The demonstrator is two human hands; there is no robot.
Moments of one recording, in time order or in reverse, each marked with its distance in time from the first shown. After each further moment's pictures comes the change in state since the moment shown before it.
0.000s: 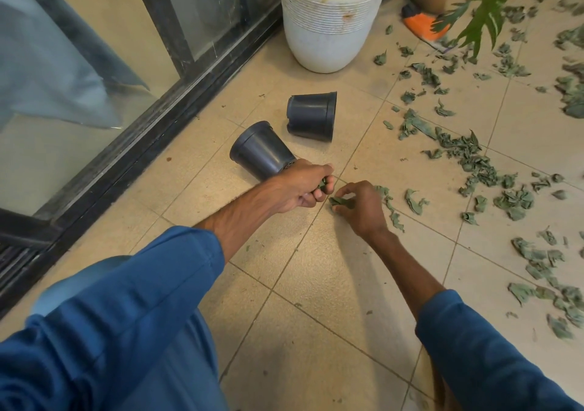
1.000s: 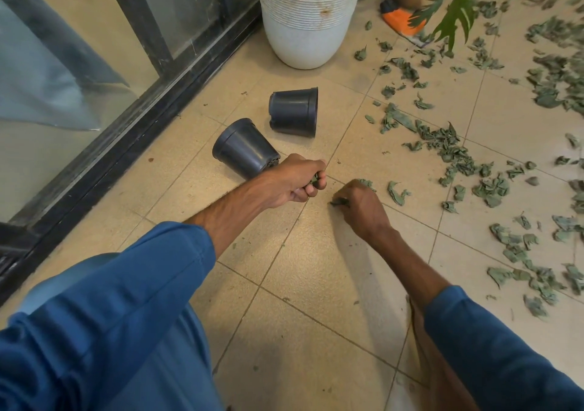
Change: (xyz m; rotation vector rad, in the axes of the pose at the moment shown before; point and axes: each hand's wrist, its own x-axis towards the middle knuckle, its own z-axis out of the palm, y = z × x) left_hand -0.001 0.005 0.014 0.054 -0.022 0.023; right_hand -0.018 0.016 -0.022 -0.347 -0.035 -0.207
